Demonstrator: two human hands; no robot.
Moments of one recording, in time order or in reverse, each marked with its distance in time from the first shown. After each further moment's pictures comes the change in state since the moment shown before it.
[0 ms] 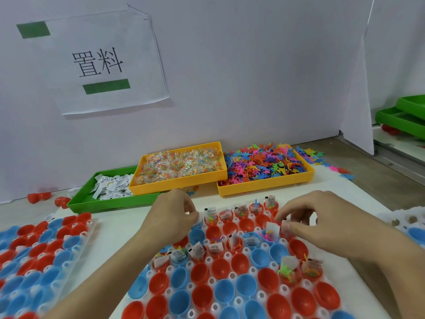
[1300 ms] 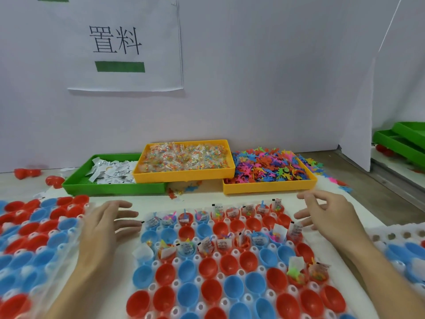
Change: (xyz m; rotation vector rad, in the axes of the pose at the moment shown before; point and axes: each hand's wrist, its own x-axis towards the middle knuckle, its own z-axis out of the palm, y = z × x) left_hand -0.034 -0.131 0.027 -1.116 0.446 -0.316; right_hand 0.028 0.029 0.030 0.280 0.466 0.333
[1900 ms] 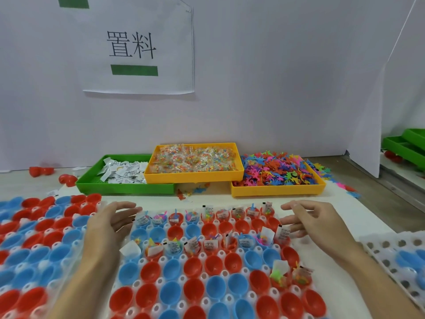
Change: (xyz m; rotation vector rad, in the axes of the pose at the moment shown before) left_hand -0.001 0.008 -0.005 -0.148 0.072 -0.102; right_hand -0.009 -0.011 0.025 0.144 -0.171 -0.026
